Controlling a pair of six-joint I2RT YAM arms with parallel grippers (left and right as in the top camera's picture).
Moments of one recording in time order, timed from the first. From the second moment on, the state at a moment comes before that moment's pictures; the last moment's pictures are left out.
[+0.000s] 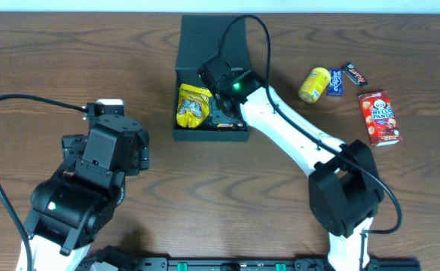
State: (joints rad) left arm -0.42 0.97 1.22 -1.17 -0.50 -0.28; right arm 0.66 2.04 1.67 -0.94 0.20 0.61
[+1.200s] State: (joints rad) left arm -0.42 0.97 1.22 -1.17 -0.50 -0.28; right arm 0.66 2.03 1.61 -0.81 0.21 0.67
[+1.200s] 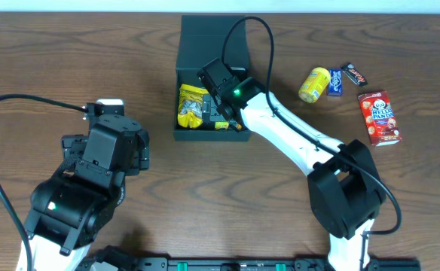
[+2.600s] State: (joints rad) left arm -0.42 0.97 1.22 -1.17 -0.50 -0.28; right arm -0.24 1.88 1.64 -0.92 0.05 -0.20
